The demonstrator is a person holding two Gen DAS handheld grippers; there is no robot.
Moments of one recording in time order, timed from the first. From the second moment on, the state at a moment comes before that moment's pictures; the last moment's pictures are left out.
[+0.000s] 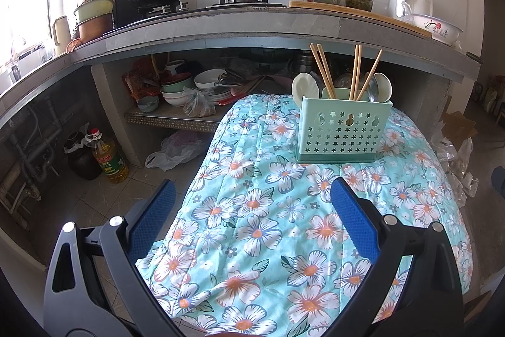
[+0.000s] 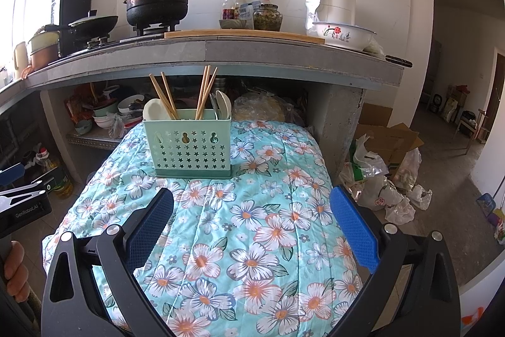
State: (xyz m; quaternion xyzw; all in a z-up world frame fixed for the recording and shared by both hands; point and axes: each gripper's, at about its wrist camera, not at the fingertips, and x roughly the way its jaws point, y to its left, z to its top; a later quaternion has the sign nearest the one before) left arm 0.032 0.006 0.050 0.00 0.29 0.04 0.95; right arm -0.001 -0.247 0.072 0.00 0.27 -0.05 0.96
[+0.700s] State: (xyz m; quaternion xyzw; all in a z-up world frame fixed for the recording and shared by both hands) left arm 0.032 0.006 0.051 0.00 0.30 0.04 0.95; right arm -0.001 -0.247 0.074 0.00 0.27 -0.05 0.96
